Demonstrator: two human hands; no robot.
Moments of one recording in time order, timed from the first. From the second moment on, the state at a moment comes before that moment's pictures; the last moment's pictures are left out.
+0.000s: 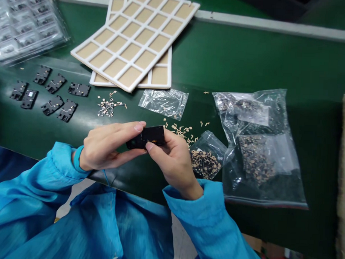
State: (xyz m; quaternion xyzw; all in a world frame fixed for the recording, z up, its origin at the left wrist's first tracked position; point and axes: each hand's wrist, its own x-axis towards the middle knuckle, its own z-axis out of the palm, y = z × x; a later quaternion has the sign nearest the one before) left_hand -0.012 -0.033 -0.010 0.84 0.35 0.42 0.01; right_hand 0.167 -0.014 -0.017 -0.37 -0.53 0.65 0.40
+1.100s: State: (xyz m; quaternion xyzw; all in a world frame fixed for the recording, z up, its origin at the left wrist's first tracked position) left_hand -0.008 -0.028 -0.001 0.67 0.41 0.49 0.38; right_hand 0.175 -0.015 -0.003 -0.37 -0.80 0.34 0.34
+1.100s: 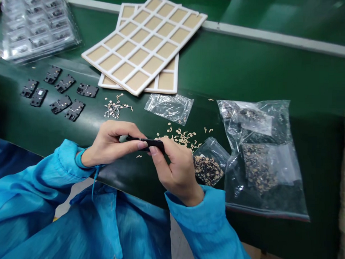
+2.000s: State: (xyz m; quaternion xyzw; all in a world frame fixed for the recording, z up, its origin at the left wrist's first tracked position) left_hand -0.183 -0.137 -0.046 0.41 0.80 0.43 0.06; right_hand 0.168 -0.001 -0.023 -0.31 -0.86 0.12 0.40
